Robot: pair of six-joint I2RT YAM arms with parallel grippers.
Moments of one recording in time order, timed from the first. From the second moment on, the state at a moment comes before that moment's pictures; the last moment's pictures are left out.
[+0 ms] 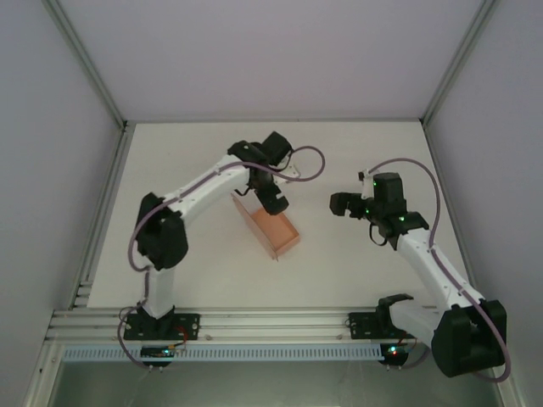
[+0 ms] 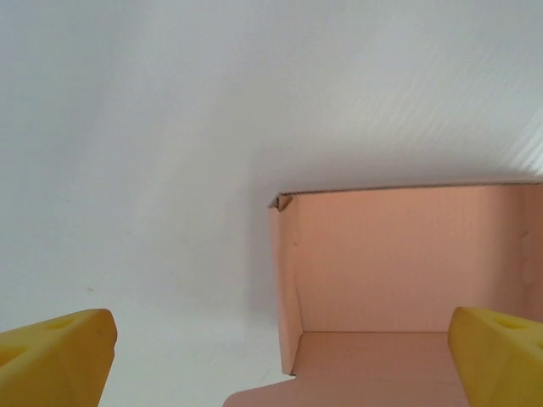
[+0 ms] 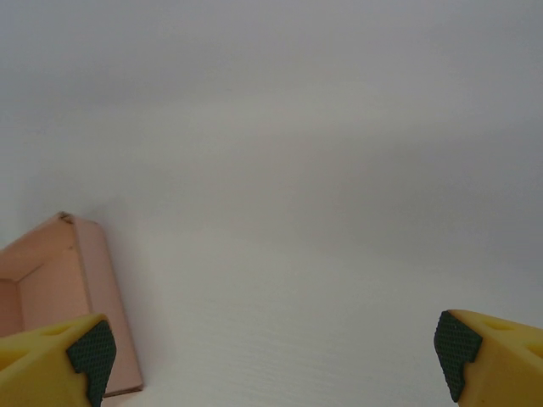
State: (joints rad) left arm -0.75 1.94 1.82 -1.07 -0.07 0.32; right arm 0.20 1.07 0.73 -0.37 -0.19 0.20
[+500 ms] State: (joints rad) left arm -0.23 1.44 1.09 -0.60 0.02 -0.21; right arm 0.51 1.95 1.54 -0.62 -0.53 -0.70
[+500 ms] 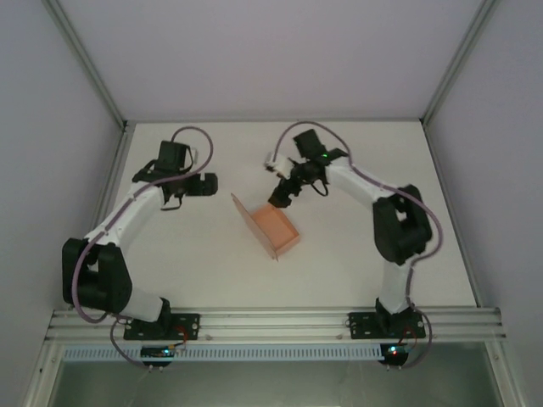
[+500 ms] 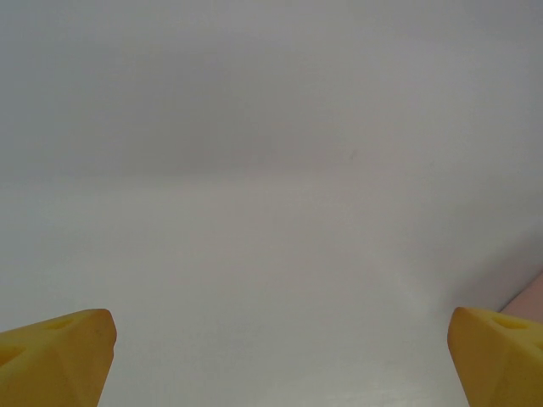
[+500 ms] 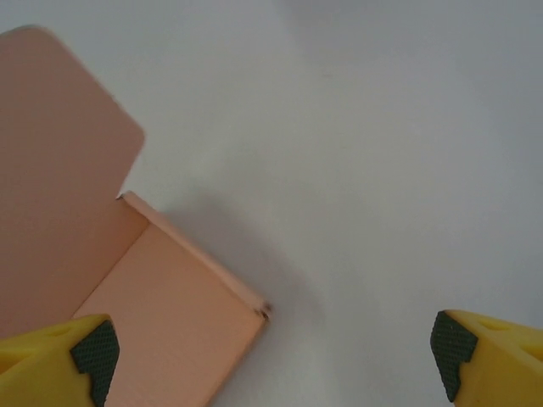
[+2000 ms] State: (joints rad) left arm -0.19 1.33 0.91 -0.44 0.14 -0.22; right arm 0.79 1.62 1.09 -0.61 0.28 0.66
